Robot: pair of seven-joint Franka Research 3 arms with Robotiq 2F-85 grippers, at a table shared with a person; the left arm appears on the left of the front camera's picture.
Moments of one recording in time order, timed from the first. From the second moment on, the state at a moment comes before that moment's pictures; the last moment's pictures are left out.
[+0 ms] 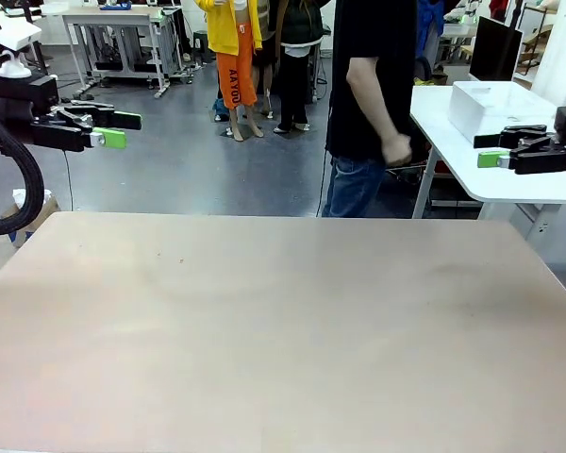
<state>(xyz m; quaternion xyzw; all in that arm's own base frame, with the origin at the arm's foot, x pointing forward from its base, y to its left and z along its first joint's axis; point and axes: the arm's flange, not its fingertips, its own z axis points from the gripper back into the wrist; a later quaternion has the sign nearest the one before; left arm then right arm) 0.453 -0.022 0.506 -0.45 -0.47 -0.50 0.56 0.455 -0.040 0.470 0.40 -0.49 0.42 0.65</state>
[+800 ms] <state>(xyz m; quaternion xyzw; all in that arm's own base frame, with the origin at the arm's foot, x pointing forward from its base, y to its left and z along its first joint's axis) 0.453 -0.022 0.506 -0.45 -0.47 -0.50 0.56 0.455 -0.040 0.470 0.40 -0.49 0.42 0.65</state>
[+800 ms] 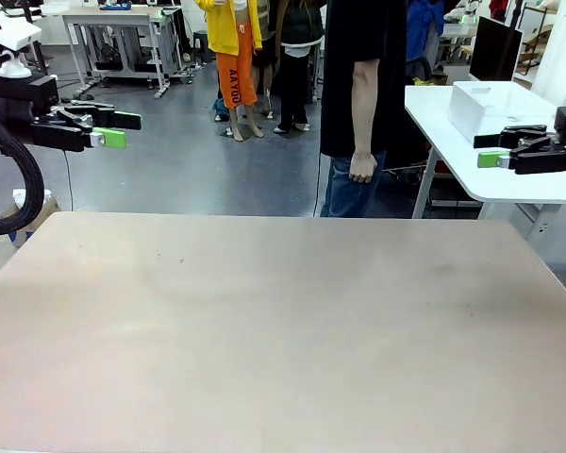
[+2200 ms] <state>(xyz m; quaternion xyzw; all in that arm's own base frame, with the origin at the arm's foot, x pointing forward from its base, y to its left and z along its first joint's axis) 0.453 -0.022 0.506 -0.45 -0.47 -0.50 0.57 0.455 -0.040 0.470 0.40 -0.49 0.42 0.65</state>
